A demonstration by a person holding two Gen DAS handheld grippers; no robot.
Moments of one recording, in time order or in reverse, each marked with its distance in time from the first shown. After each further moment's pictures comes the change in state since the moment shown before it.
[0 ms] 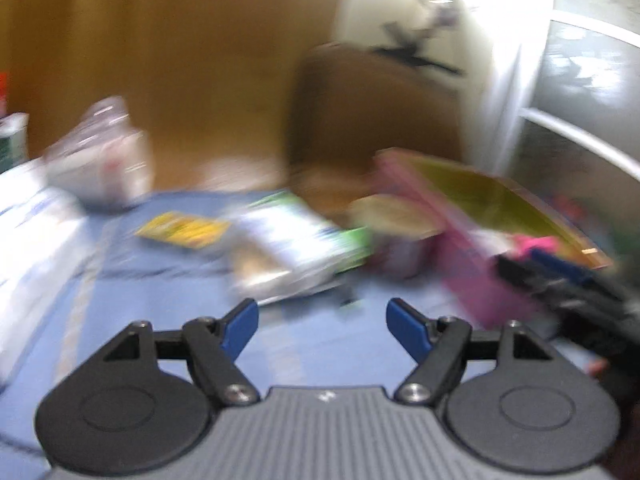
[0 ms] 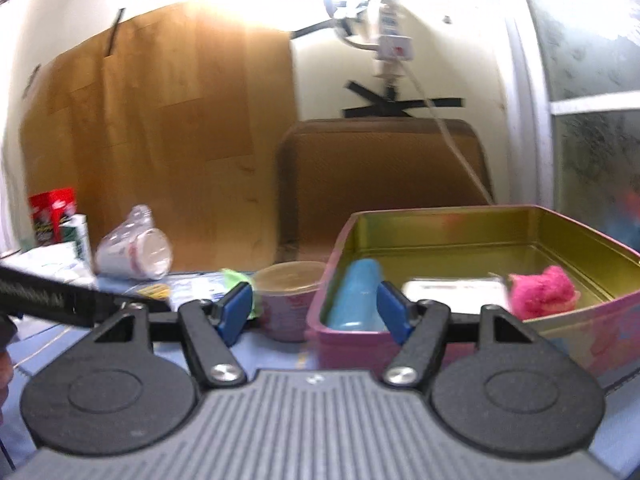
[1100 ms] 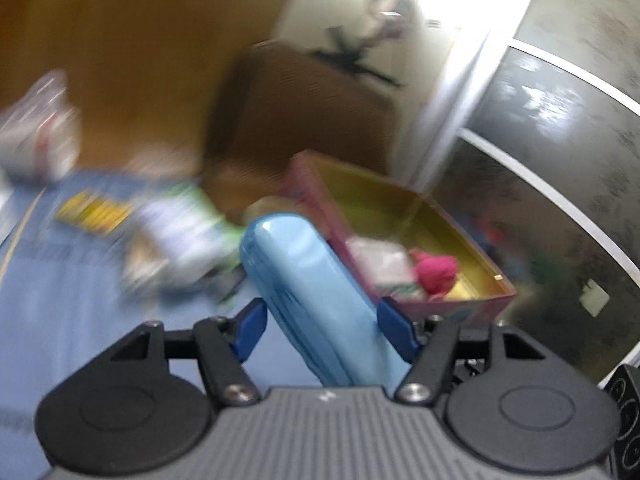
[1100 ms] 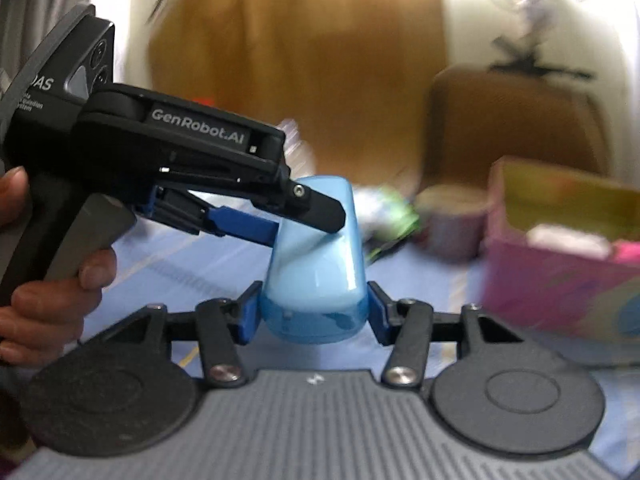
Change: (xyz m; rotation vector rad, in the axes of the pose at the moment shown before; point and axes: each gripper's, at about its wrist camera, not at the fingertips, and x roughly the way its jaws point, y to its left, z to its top) left arm -0.016 -0.069 0.031 -0.074 0.011 -0.289; right arm -0.037 0.034 -0.017 -0.085 0.141 0.248
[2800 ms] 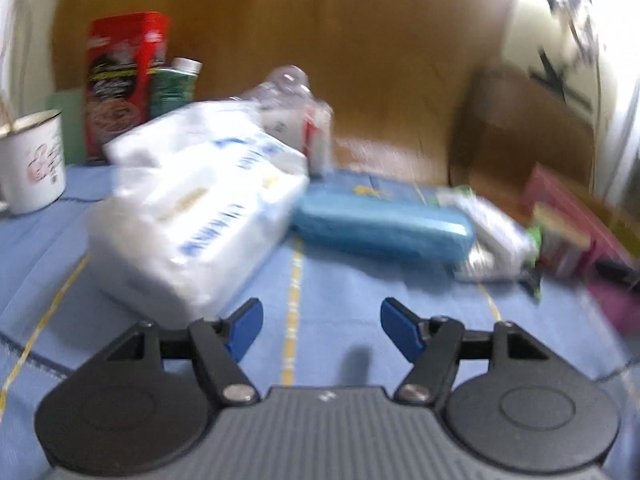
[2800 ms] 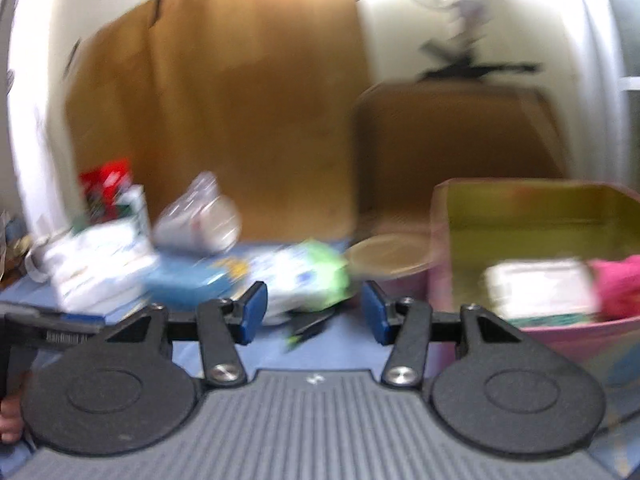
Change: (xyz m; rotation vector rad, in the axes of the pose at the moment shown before) left arm -0.065 0.172 -0.050 -0.110 -0.105 0.501; right arm 0.073 -0.011 0.040 0.073 0.055 -0.049
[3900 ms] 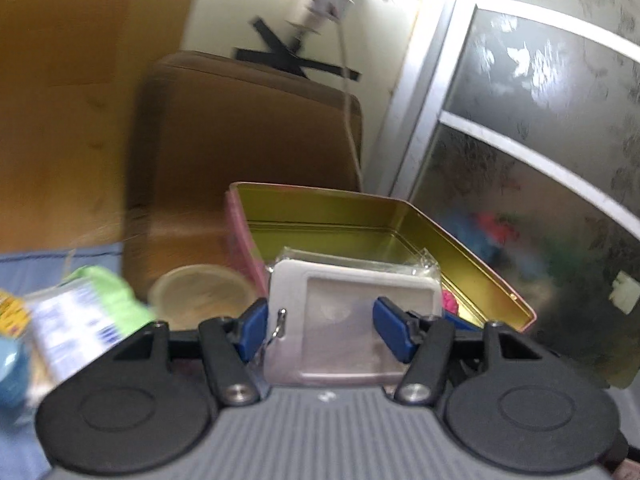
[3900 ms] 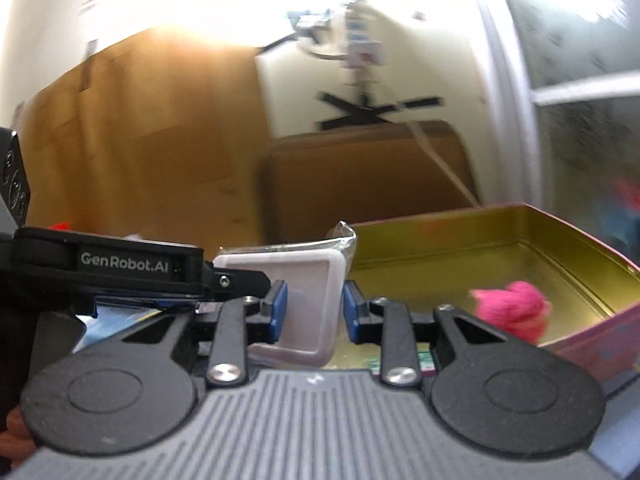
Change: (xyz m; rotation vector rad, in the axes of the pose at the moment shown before) left arm 0.050 -0.287 0.052 0.260 0.076 -0.474; right arm -0.062 -0.114 -0.002 0.175 -0.184 -0.224
